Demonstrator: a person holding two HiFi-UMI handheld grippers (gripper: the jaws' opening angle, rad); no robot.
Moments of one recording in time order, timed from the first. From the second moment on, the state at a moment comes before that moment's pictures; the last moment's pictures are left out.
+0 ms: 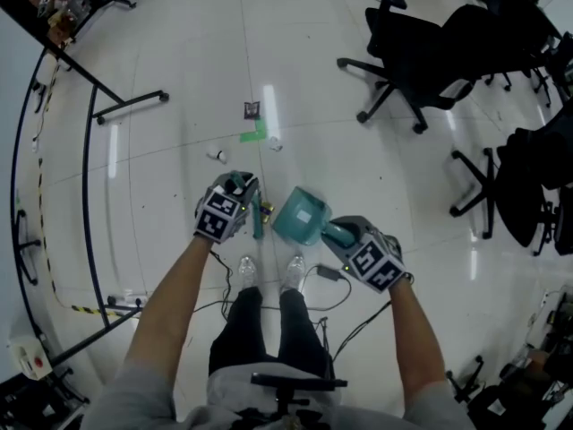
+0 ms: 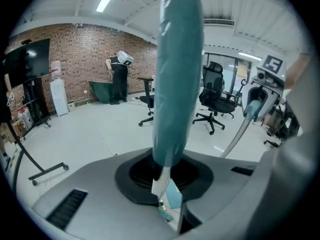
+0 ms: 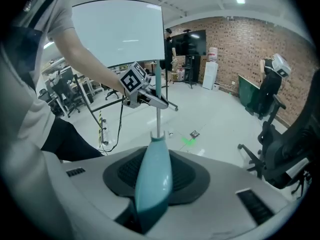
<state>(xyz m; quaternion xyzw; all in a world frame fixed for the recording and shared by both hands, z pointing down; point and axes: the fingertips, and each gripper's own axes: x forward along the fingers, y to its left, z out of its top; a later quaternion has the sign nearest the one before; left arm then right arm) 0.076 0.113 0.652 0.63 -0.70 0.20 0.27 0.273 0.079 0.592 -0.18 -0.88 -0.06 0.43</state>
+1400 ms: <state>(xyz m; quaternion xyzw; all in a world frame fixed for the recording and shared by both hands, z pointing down) 0.086 0.090 0.619 0.65 -0.68 0.16 0.28 0.266 0.066 0.599 -0.22 -0.88 -0.07 0.43</state>
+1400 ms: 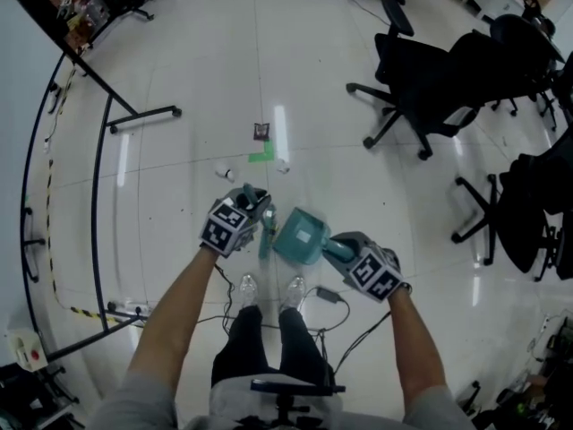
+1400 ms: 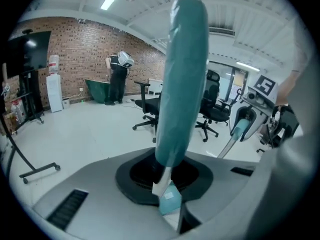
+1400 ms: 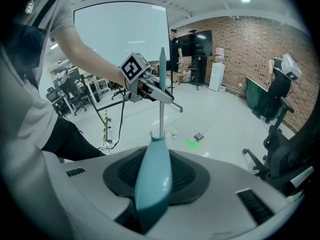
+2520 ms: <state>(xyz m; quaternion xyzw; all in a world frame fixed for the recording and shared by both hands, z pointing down) 0.108 -0.024 0.640 0.67 -0.69 0.08 0.26 0.261 0.050 0.598 -0.20 -0.89 -0.05 0.41</state>
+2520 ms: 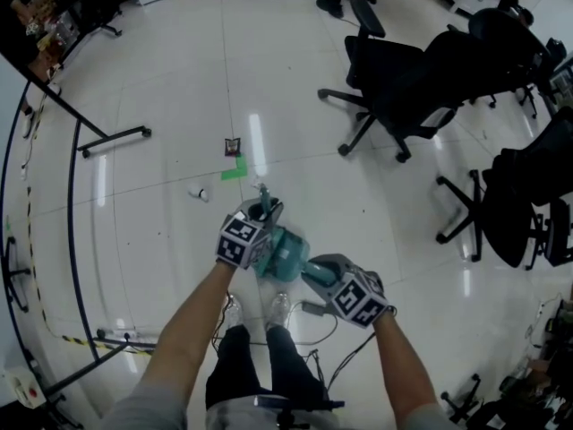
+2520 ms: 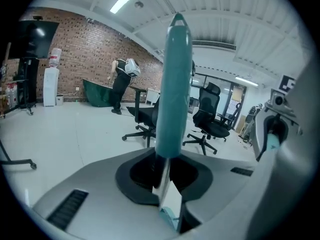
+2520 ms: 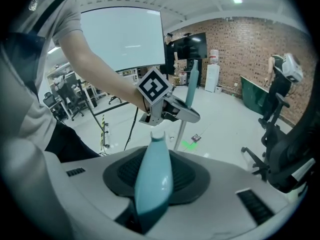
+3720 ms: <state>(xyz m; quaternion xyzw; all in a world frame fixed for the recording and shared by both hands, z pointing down) -0.197 0.142 0.518 0.65 -0.73 0.11 0.19 0.030 0.121 0.561 -0.06 -0.93 -0.02 0.37</state>
